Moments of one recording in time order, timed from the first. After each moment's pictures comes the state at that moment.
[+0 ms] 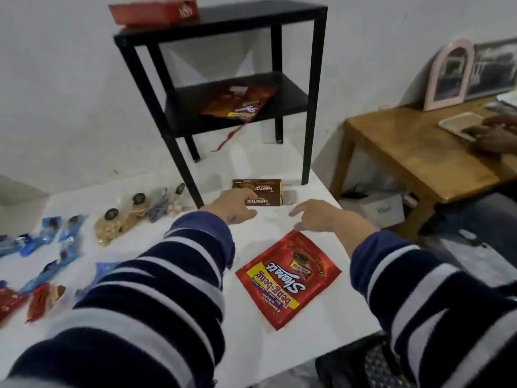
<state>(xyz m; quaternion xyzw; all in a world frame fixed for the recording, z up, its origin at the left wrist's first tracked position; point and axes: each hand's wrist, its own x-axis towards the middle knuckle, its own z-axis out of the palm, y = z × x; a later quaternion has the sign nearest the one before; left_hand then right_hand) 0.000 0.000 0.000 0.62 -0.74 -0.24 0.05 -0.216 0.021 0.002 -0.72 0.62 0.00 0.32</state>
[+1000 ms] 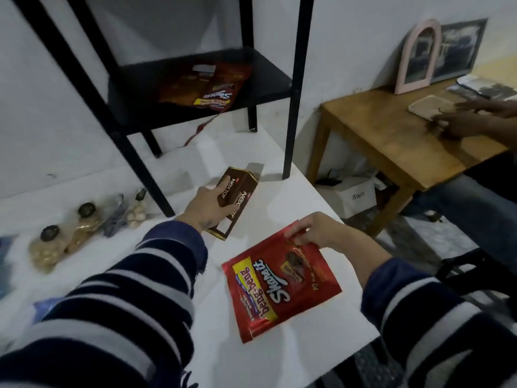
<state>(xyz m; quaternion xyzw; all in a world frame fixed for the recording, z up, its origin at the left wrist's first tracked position) 0.022 -0.060 -0.055 0.64 -0.71 -0.29 0.10 -0.238 0.012 -0.033 -0.56 0.64 -0.10 0.51</state>
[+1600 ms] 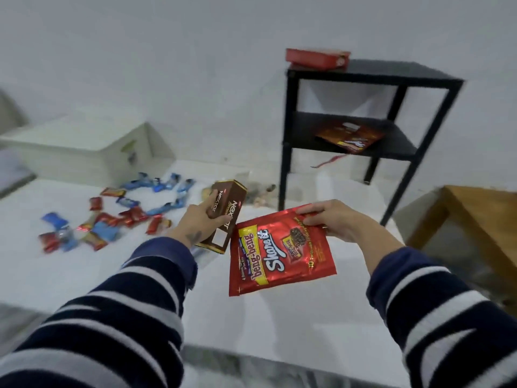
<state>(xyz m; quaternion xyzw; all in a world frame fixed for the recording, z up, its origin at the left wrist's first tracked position) 0.160 0.202 0.032 0.82 -0.43 -0.23 0.31 -0.101 0.075 0.083 -0.64 0.48 -0.10 0.59</state>
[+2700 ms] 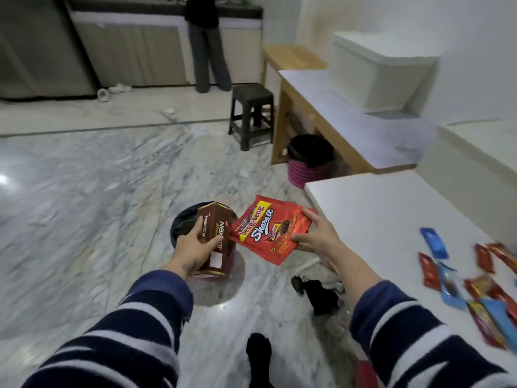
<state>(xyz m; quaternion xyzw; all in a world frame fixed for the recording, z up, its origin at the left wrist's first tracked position) 0.564 0.865 -0.100 0.86 0.21 -0.09 0.46 0.589 0.596 -0.047 -0.70 0.15 0.17 0.68</state>
